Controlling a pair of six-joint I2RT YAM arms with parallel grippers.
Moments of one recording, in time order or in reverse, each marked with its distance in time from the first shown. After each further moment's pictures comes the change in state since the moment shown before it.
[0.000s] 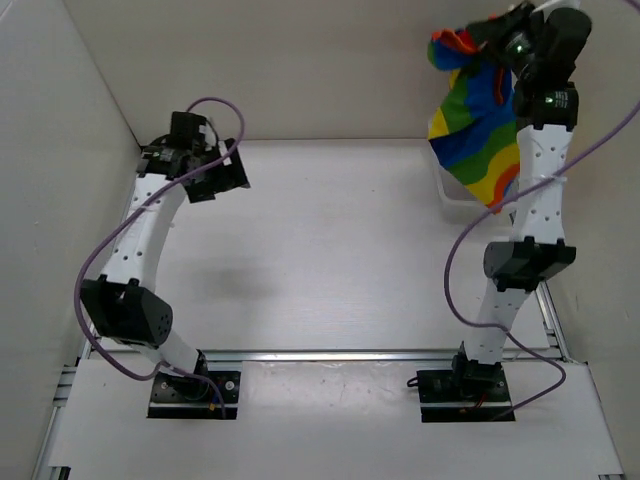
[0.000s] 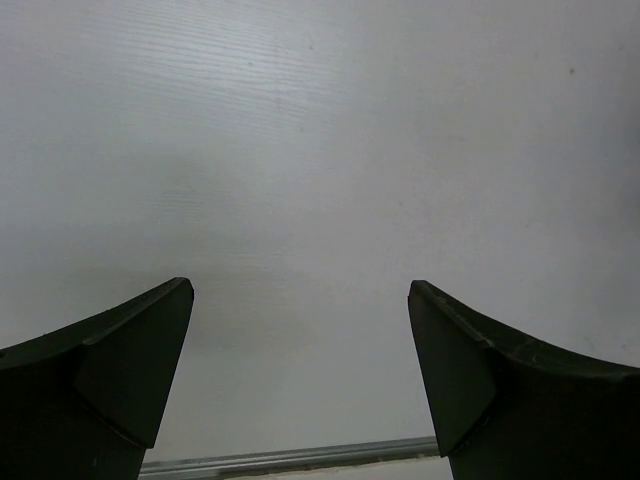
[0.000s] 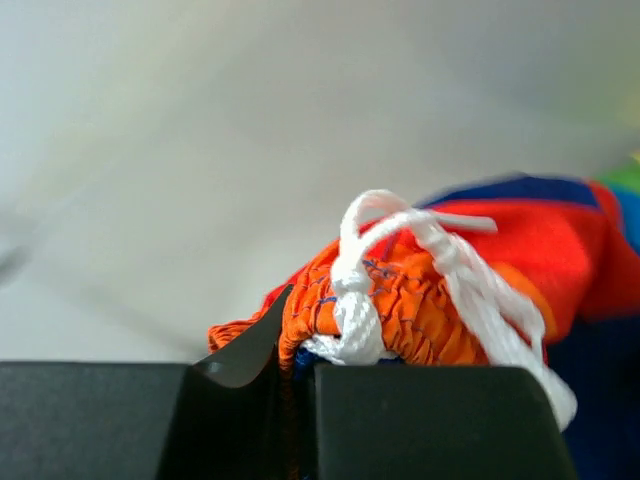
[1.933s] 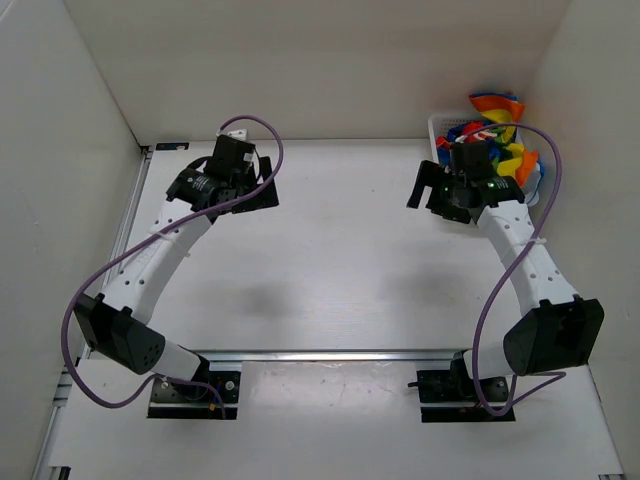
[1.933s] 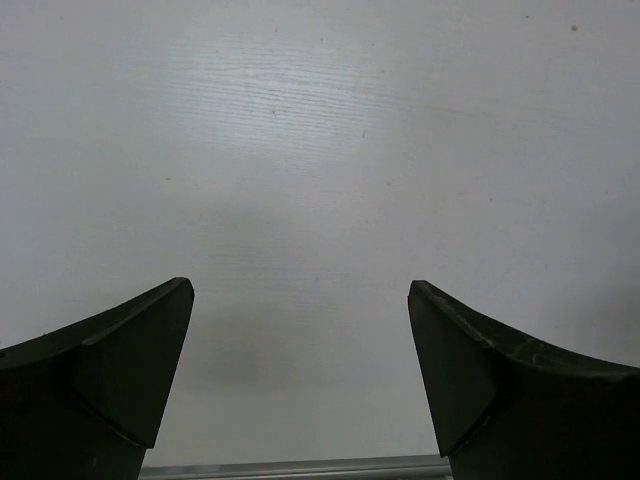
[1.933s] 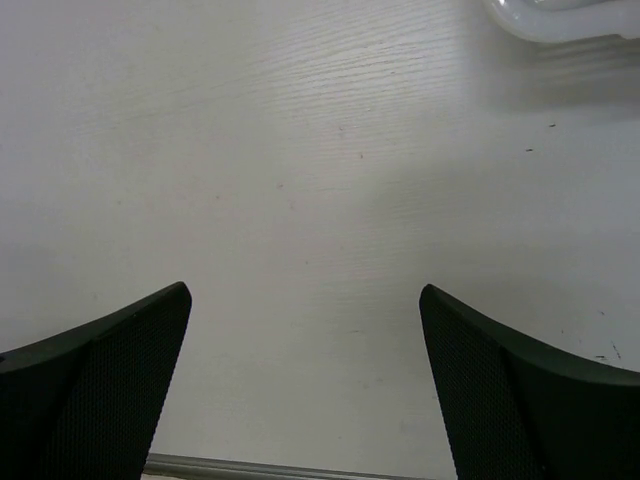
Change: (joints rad) left arm -0.272 -0.138 -0.132 0.062 -0.289 -0.082; right arm 0.267 -0.629 -1.181 -0.341 0.296 -0.291
